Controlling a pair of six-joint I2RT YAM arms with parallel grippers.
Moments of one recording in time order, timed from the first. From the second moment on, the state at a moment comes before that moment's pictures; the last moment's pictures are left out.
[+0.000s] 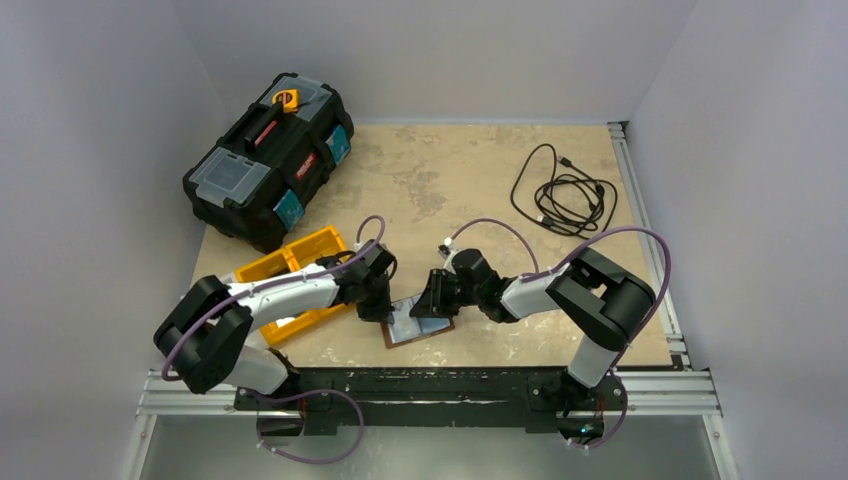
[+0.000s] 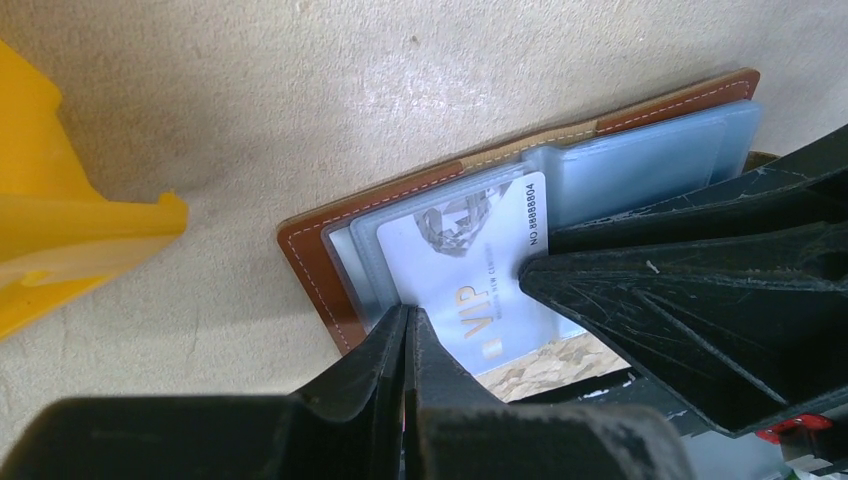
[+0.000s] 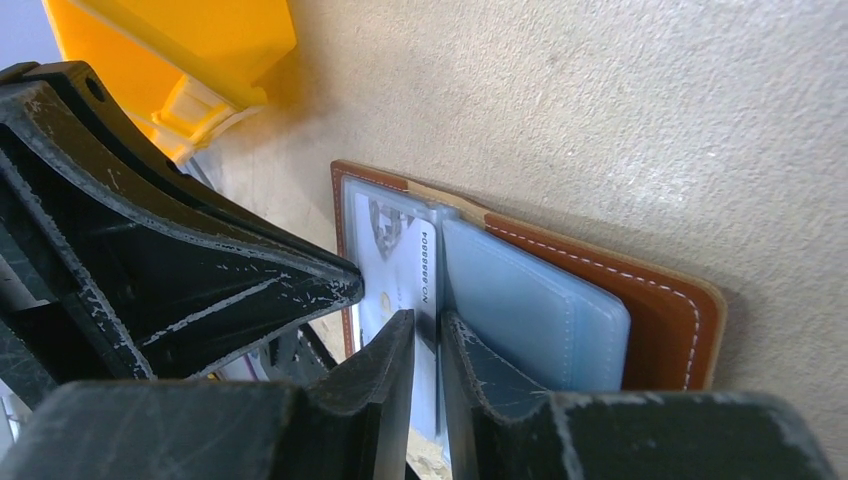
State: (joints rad) left arm -0.75 1.42 0.70 -0.46 0.09 -0.90; right arm 0.84 1.72 0.57 0.50 -0.39 0.99
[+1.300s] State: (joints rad) left arm -0.75 1.48 0.73 -0.45 0.12 -0.97; right arm 0.76 1.70 0.37 0.75 -0.45 1.12
